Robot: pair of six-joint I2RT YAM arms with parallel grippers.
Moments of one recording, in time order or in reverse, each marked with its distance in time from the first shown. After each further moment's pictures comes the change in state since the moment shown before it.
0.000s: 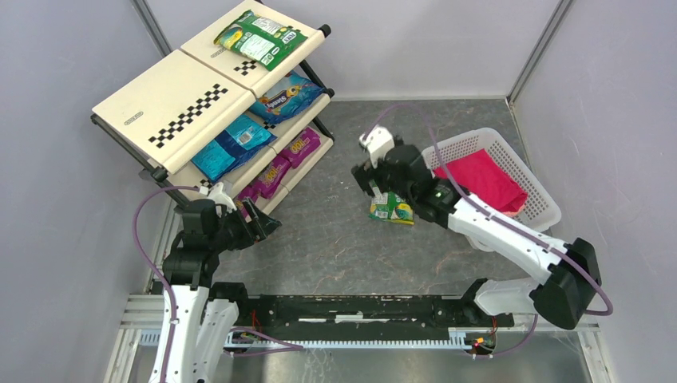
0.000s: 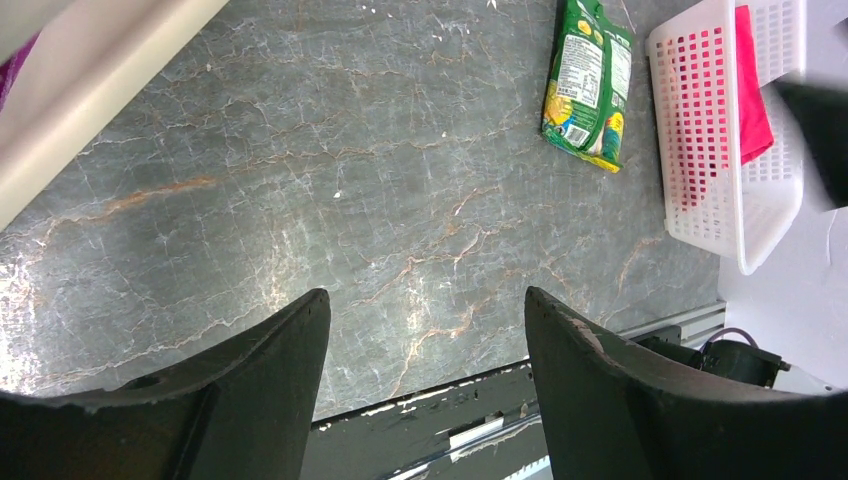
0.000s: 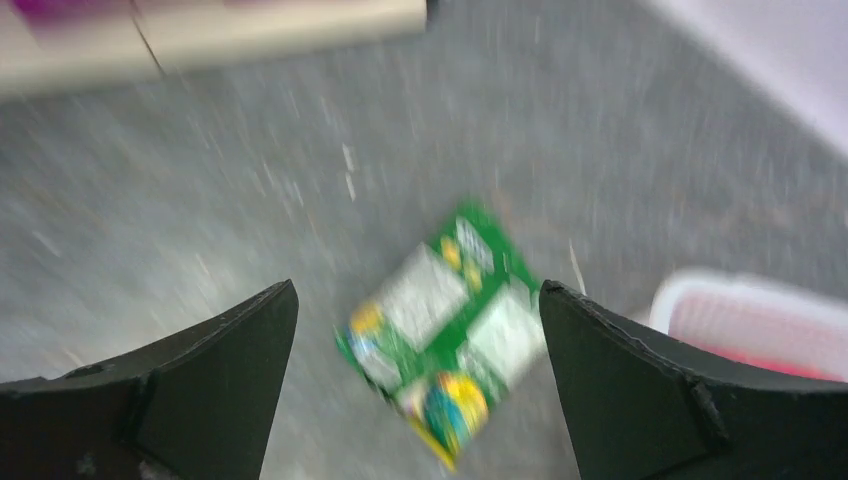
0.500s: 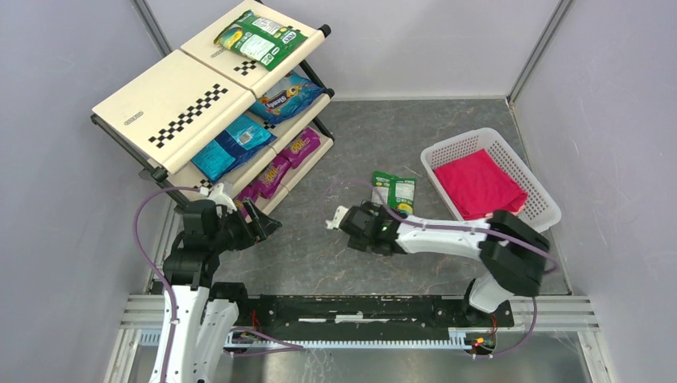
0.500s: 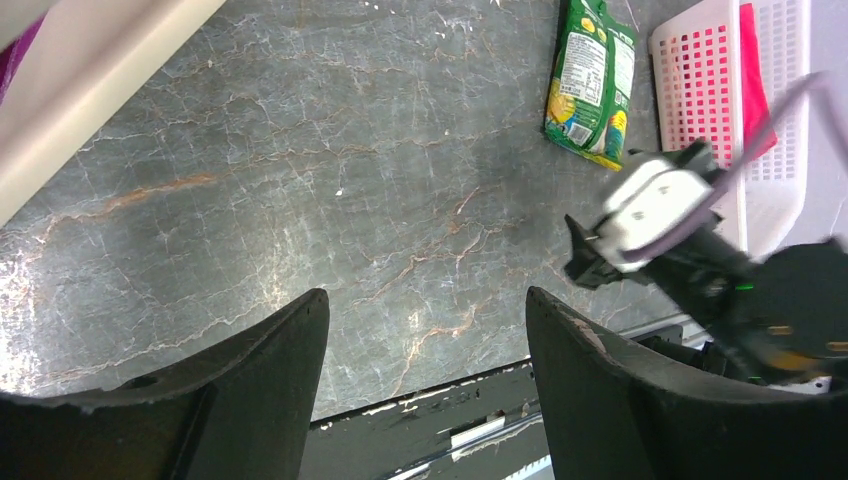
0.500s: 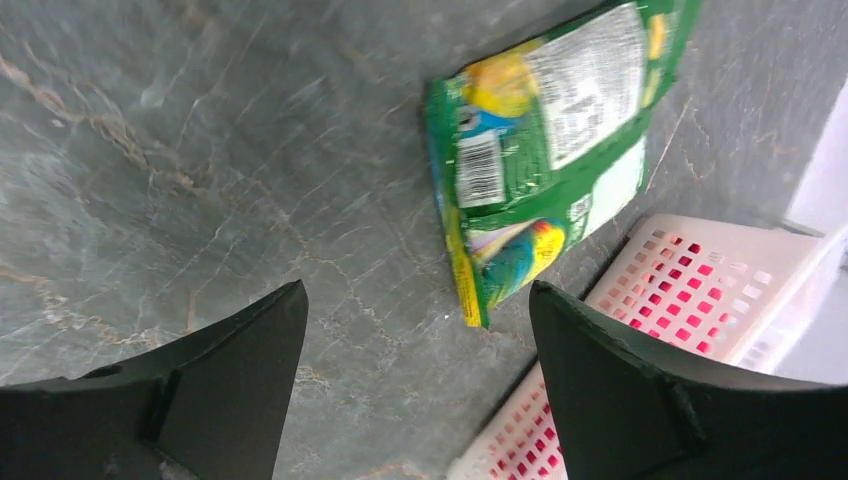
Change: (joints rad) left arm 0.000 -0.003 -0.008 0.000 0.000 0.000; right arm 0.270 0.257 -0.211 -0.300 0.303 -0.199
